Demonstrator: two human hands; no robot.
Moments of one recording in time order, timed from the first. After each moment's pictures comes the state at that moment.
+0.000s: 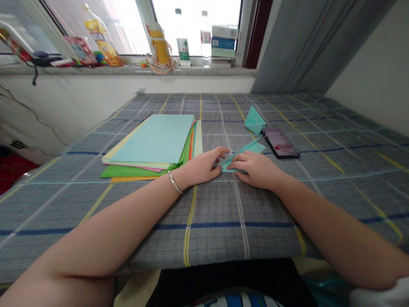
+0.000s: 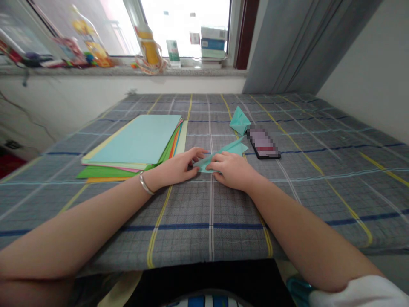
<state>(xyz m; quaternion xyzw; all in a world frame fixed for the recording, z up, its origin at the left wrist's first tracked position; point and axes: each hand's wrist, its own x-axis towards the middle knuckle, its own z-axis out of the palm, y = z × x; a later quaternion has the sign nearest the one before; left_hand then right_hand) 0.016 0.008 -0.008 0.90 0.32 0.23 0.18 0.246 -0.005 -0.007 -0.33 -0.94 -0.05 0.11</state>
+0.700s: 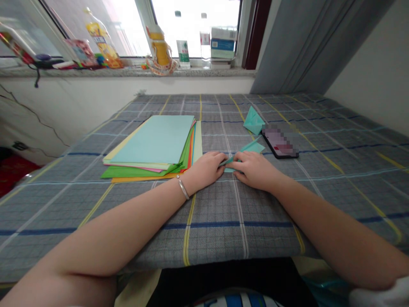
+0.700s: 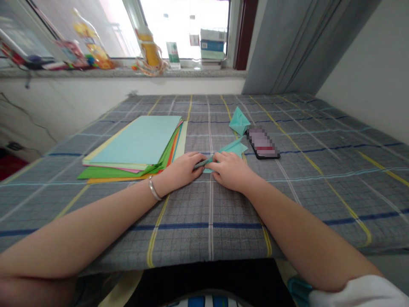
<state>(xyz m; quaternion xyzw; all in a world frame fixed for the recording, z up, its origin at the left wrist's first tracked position) 0.032 0.007 -0.021 0.91 0.37 0.20 0.03 0.237 -0.012 -0.001 -0.36 -0.92 -0.10 0.07</state>
